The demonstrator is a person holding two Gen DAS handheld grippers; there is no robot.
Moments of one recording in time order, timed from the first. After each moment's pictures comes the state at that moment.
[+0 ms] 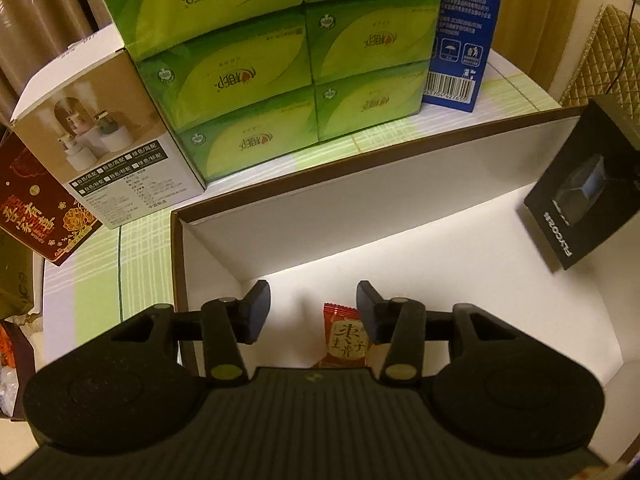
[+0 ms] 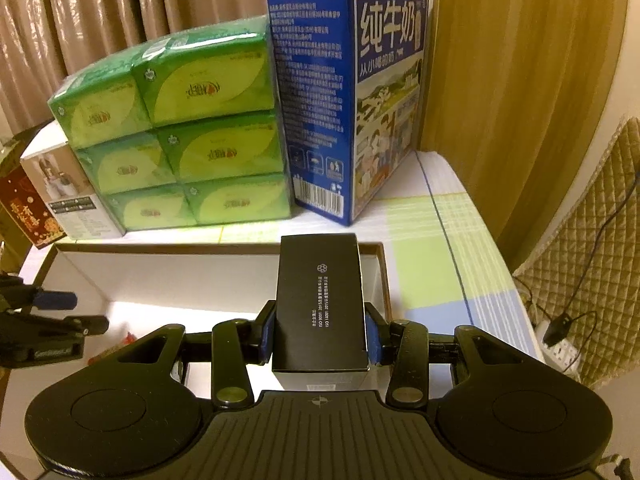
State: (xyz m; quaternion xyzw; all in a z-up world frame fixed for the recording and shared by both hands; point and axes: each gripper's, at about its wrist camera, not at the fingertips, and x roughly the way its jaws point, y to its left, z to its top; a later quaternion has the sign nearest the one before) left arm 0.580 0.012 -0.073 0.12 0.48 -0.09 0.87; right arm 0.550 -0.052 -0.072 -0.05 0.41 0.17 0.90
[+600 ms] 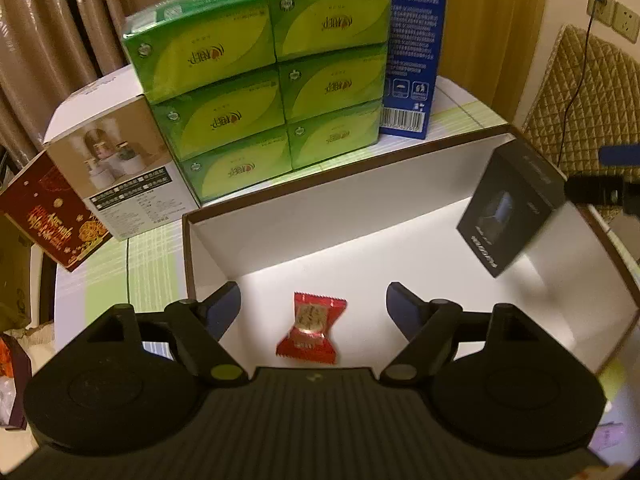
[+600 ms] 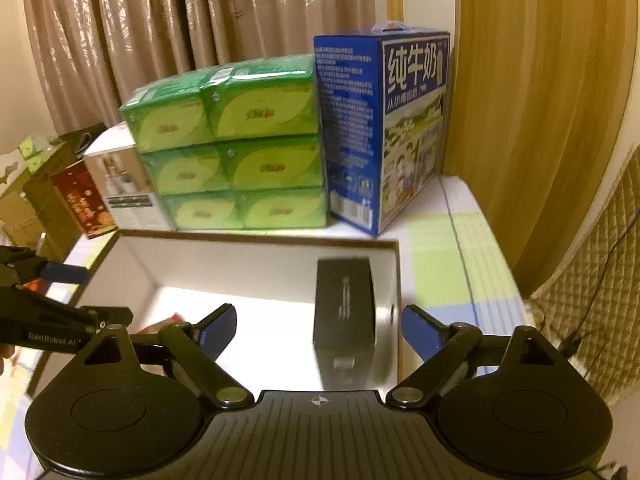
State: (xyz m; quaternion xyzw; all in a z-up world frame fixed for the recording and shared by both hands) left arm 0.519 0.009 -0.024 0.11 0.43 -0.11 0.89; right arm 0.489 -0.076 -0.042 -0.04 0.38 0.23 0.90
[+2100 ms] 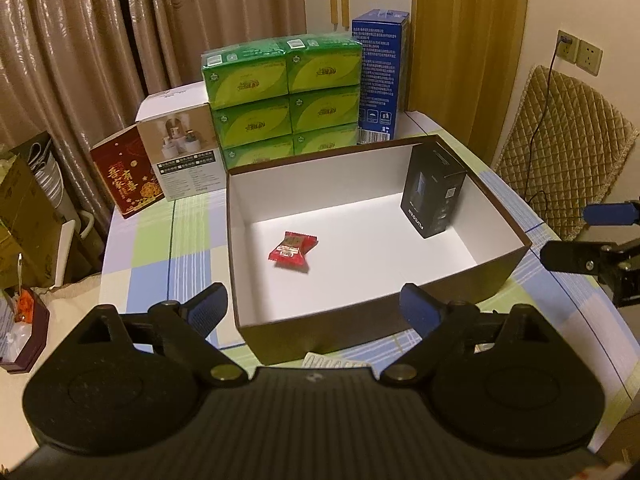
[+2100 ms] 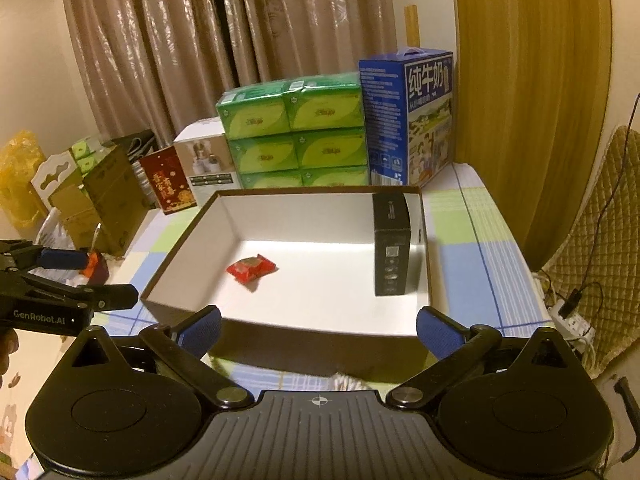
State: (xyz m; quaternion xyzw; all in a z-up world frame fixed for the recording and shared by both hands) left arm 0.328 0.018 0.051 0.07 0.38 -0.08 0.92; right arm 0.319 -0.112 -0.001 -0.02 0.35 0.27 0.89
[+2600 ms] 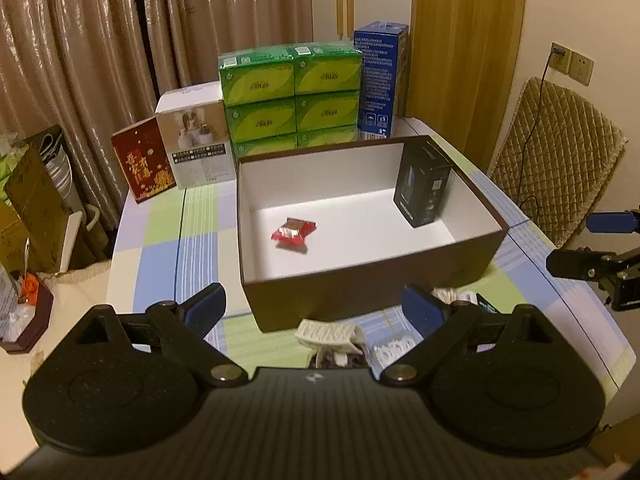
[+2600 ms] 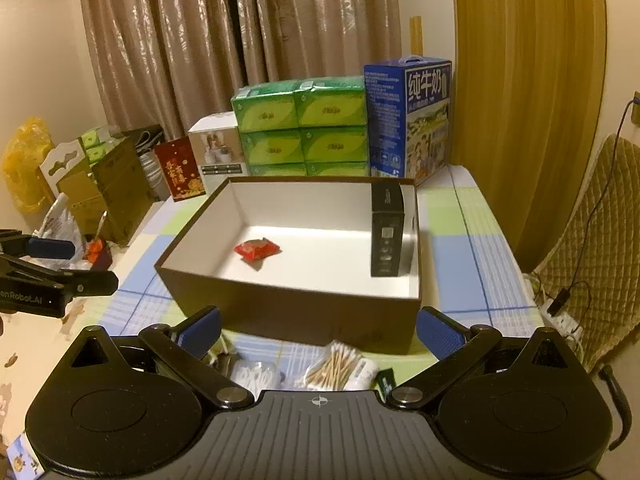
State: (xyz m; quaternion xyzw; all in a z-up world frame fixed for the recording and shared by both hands) left arm 0.270 0.027 0.058 0.05 0.37 -0.08 0.92; right arm 0.272 -0.132 -0.004 -0.04 0.34 0.28 0.90
